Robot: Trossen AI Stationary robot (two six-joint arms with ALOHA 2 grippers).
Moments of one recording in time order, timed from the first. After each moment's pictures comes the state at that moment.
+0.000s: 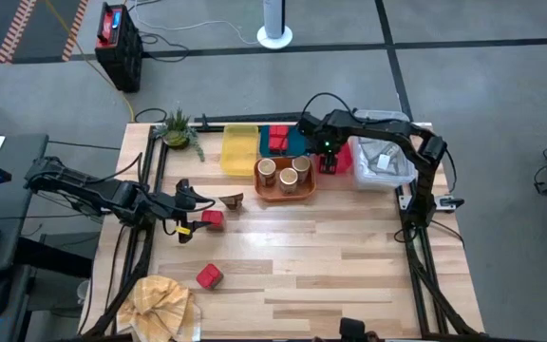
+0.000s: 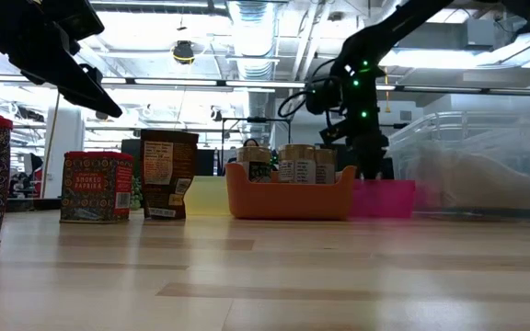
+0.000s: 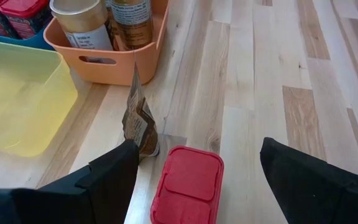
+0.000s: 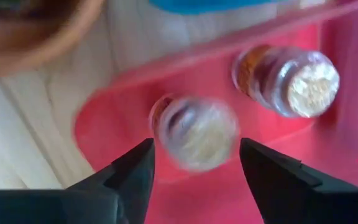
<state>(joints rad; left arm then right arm) -0.27 0.65 0.50 -0.45 -0.38 -0.28 -0.56 1.89 1.42 -1.05 0.24 -0.37</state>
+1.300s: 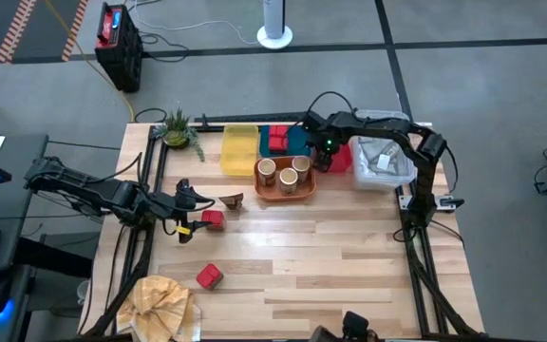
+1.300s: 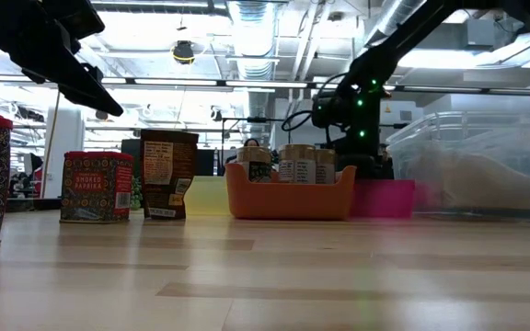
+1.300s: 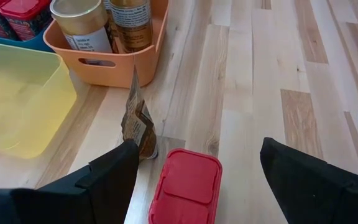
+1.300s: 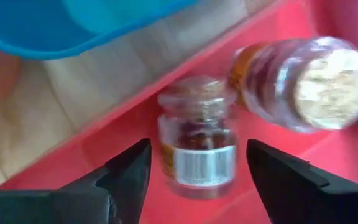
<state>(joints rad) -0.27 0.65 0.50 -0.44 -0.38 -0.28 -0.63 1.90 1.30 -0.81 0.18 -0.18</state>
